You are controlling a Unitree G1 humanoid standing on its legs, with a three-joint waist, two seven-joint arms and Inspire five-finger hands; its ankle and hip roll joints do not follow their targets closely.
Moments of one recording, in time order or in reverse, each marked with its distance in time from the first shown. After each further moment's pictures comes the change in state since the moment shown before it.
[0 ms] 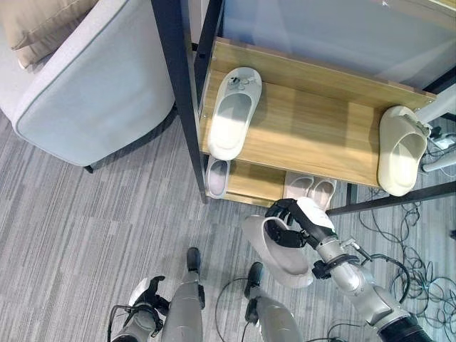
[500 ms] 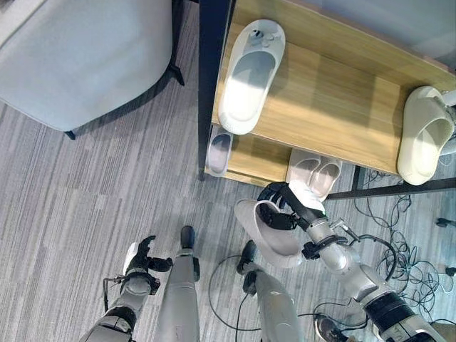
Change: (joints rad) left arm -0.126 0.055 0.084 -0.045 -0.239 -0.074 0.009; right arm -0.193 0.036 0.046 0.112 0.000 -0.003 -0.039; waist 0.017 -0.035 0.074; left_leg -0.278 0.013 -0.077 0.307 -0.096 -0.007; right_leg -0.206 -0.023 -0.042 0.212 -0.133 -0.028
